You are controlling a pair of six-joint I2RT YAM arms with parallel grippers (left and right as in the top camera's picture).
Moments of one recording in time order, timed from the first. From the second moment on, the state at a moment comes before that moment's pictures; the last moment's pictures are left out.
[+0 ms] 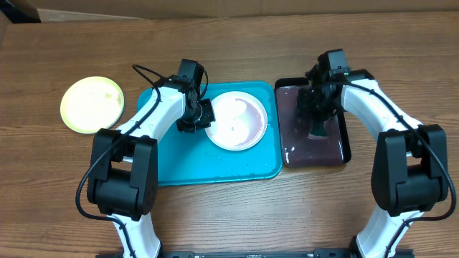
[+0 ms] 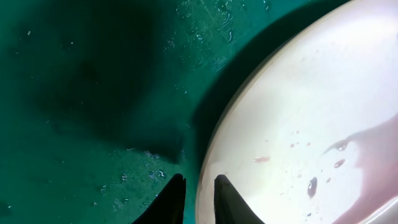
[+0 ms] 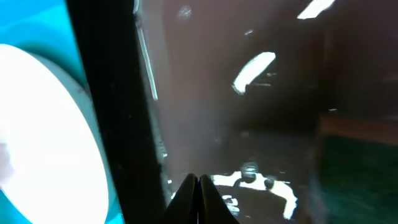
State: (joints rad) left arm -0.25 1.99 1.36 -0.79 0.15 -0.50; right arm 0.16 1.96 1.35 -0.73 -0.36 0.30
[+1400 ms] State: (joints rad) left arm -0.25 1.99 1.36 -0.81 0.15 -0.50; right arm -0.13 1.91 1.68 -1.02 -0.33 0.28
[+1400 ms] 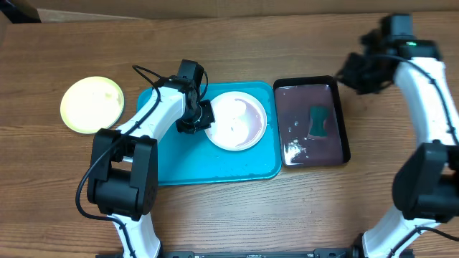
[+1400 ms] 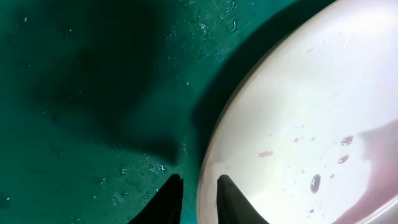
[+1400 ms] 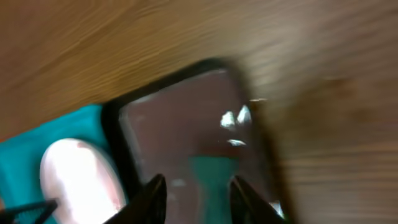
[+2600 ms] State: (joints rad) left arm -0.19 2.02 1.81 -0.88 0.21 -0.31; right arm -0.44 1.92 1.68 -1.02 -0.25 0.28
